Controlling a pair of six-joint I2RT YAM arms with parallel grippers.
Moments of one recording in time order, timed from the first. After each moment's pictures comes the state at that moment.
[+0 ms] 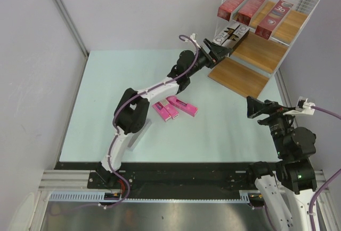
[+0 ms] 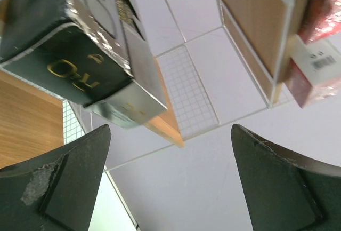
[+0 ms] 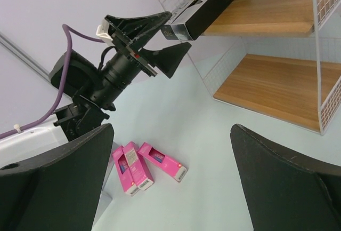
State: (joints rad) left arm -0.72 2.31 1.91 0.59 0.21 -1.24; right arm 0.17 0.30 0.80 -0.39 0.06 0.50
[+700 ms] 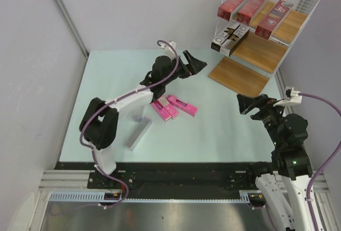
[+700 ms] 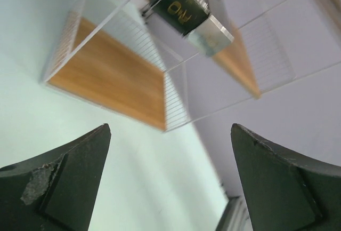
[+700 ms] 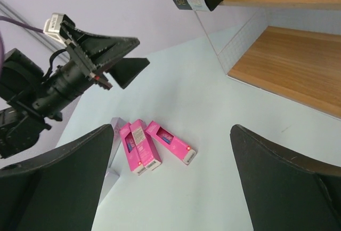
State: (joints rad) left arm -0.63 1.86 1.37 0.46 0.19 -0.91; right arm 0.17 0.42 0.79 -0.36 -0.06 0.52
